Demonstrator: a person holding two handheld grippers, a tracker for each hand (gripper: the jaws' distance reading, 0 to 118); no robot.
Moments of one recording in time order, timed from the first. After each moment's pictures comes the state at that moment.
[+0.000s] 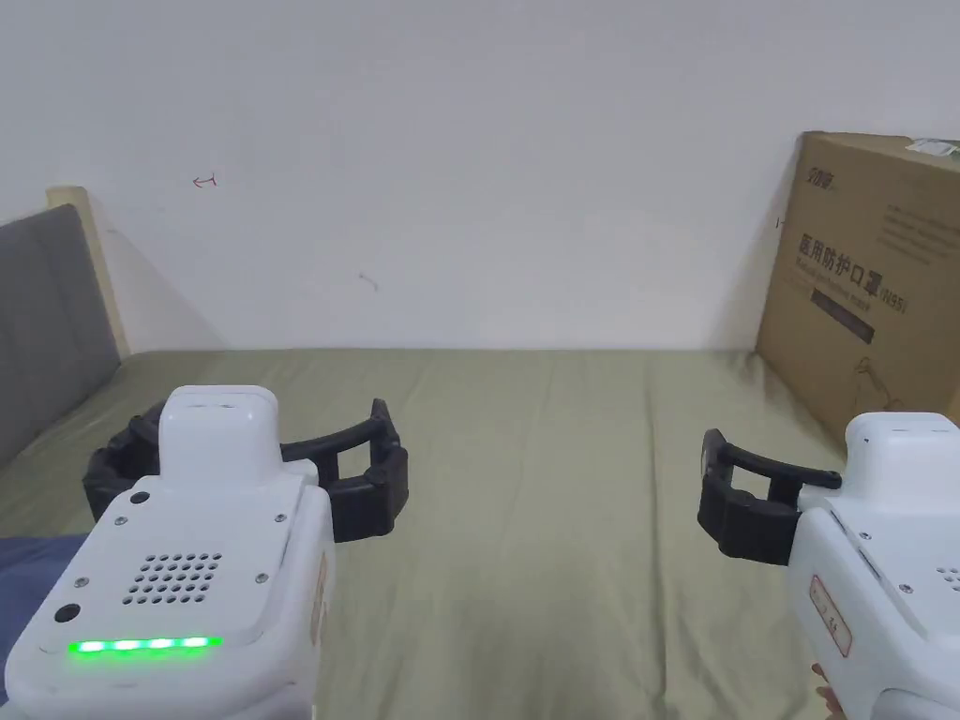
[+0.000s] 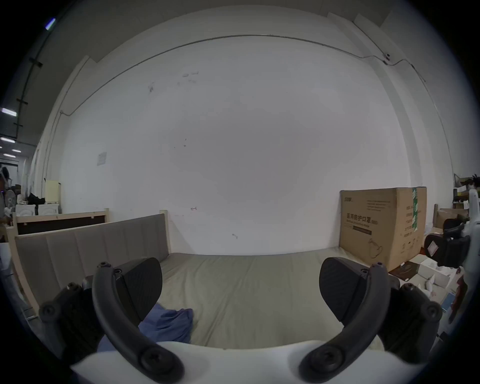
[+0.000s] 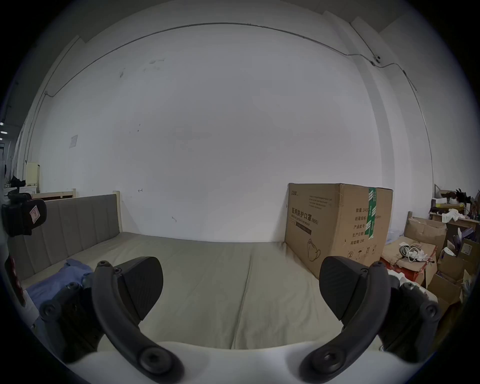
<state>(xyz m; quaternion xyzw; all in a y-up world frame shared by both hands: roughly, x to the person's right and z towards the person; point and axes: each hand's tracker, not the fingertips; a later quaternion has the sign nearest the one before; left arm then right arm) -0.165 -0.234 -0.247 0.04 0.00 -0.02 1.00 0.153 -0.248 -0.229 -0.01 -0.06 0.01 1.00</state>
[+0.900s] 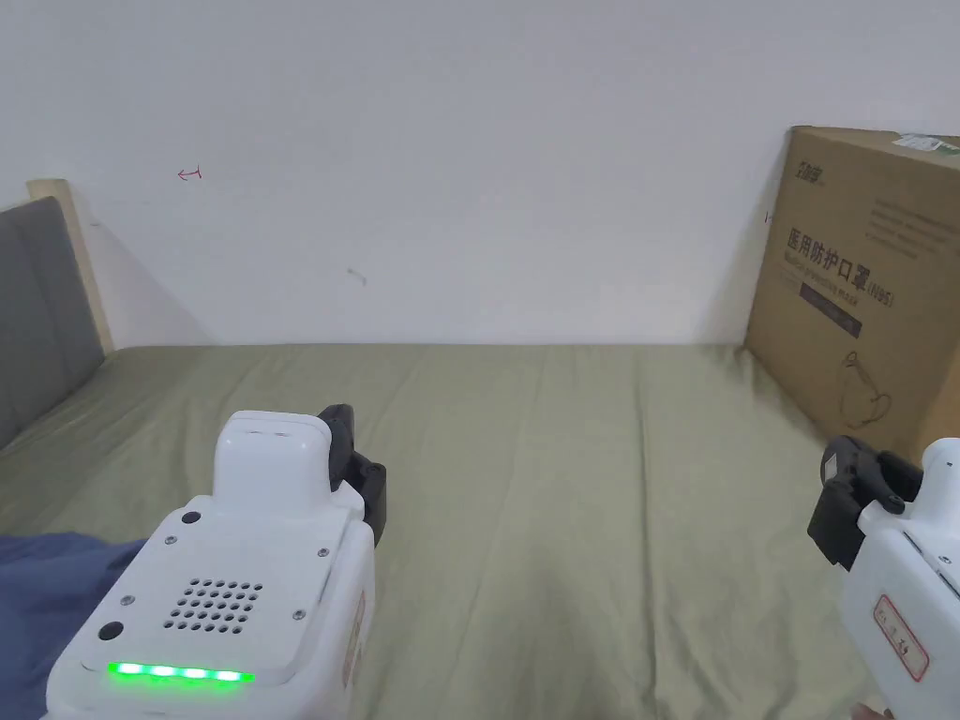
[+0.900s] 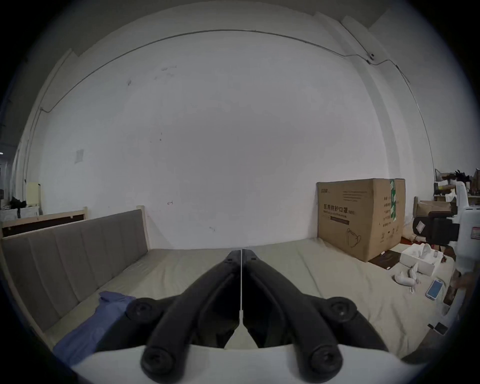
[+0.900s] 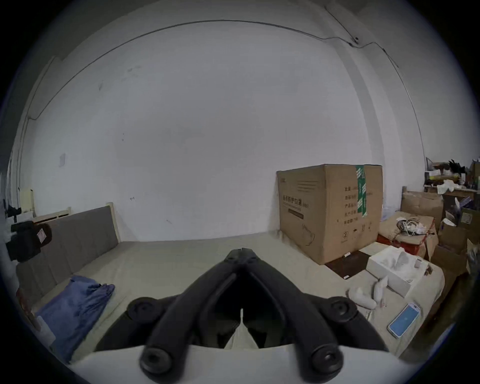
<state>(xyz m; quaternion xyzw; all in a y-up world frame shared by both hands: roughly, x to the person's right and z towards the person) -0.146 -0.250 -0.247 0.02 -0.07 -0.03 1.00 0.176 -0.259 -0.215 -0.02 -0.08 -0.04 1.00</state>
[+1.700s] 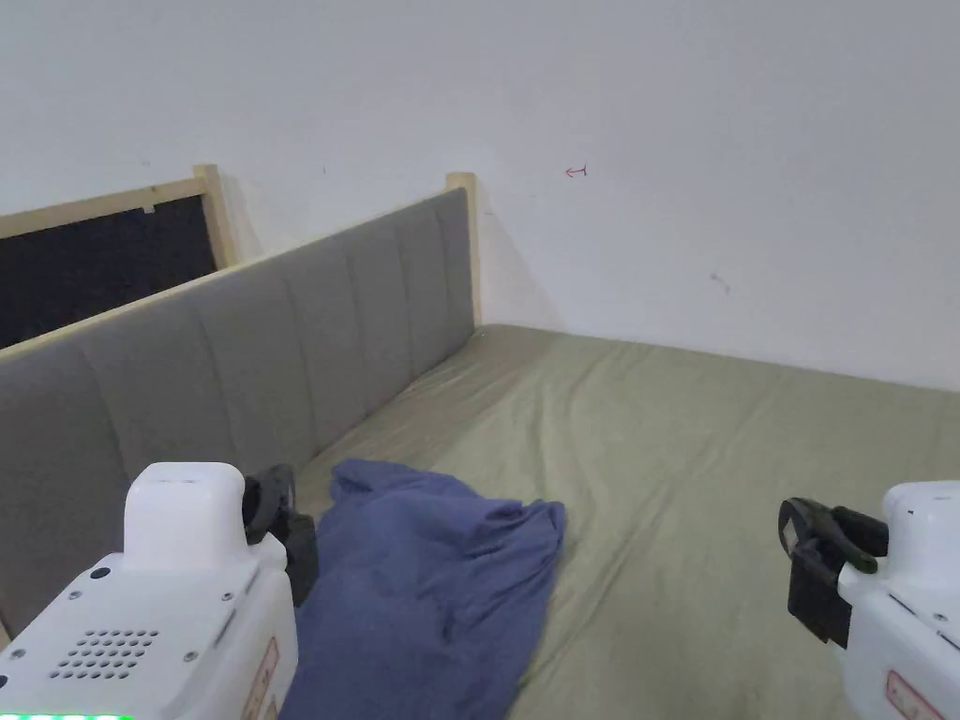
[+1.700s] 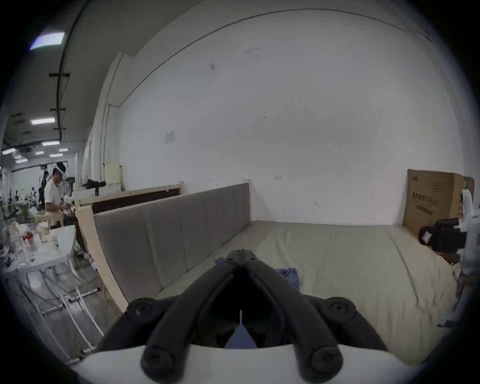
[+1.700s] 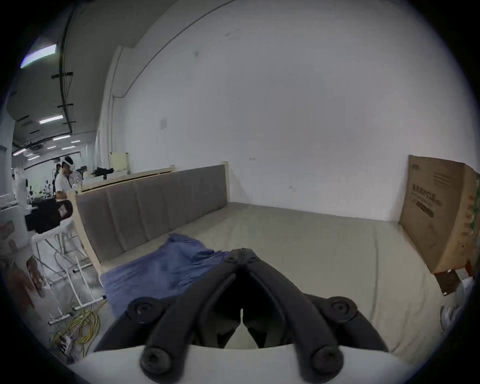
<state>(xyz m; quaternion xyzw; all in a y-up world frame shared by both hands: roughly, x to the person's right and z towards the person) -0.380 -0.252 -0.147 -0.05 0.19 0.00 0.98 -0.053 -0.269 -0.276 -0.11 0.26 0.01 0.96</state>
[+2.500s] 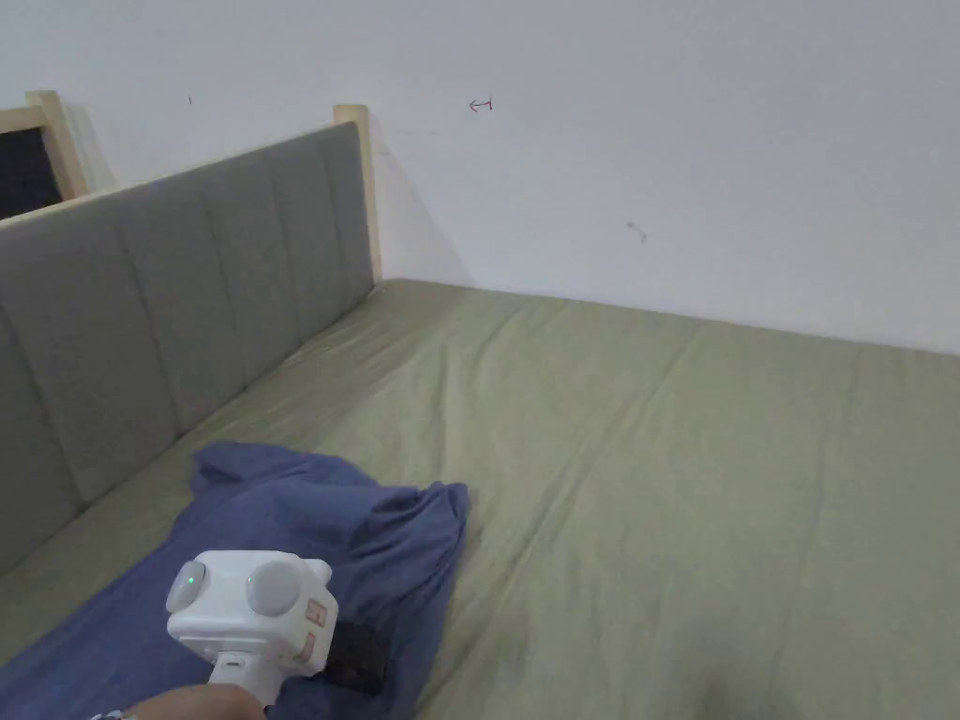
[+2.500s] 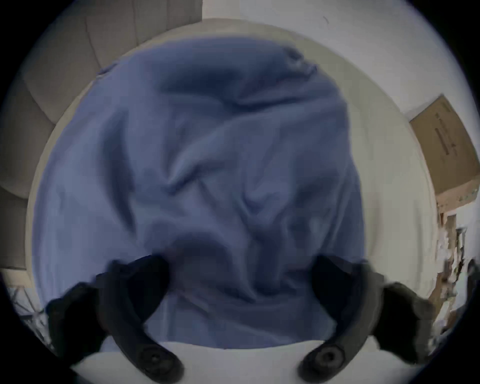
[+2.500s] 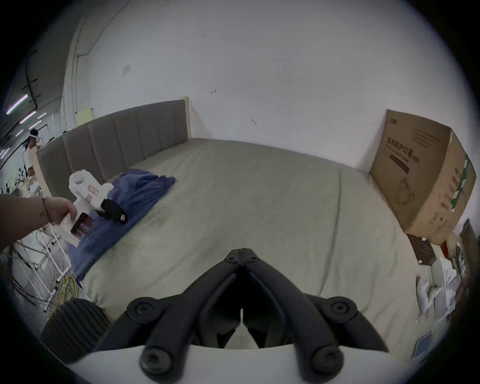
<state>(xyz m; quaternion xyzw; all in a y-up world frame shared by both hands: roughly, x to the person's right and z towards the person) -0.445 -0.517 -0.448 -0.61 0.03 0.11 0.79 0.065 -0.359 -0.309 -0.29 0.16 0.06 0.94</state>
